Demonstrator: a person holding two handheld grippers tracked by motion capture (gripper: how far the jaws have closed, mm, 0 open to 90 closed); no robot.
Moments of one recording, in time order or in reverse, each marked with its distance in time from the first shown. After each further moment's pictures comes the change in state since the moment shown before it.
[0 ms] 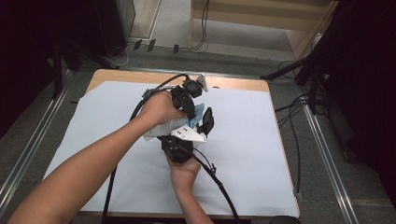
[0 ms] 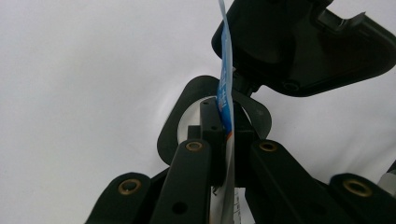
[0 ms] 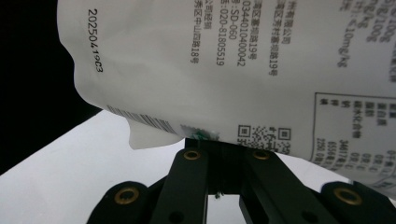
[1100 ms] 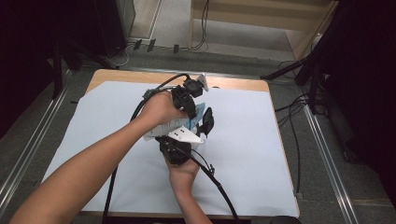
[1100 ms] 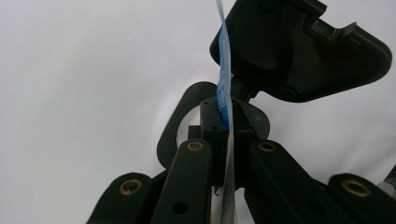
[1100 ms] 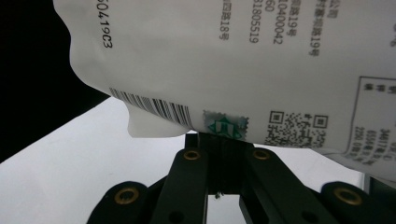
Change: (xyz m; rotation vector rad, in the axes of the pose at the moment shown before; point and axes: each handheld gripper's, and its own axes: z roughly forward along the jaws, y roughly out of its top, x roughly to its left) left arm -0.002 0.002 0.001 -0.008 0.009 0.011; right arm 0.004 -0.004 0.003 0.018 -0.001 -0.030
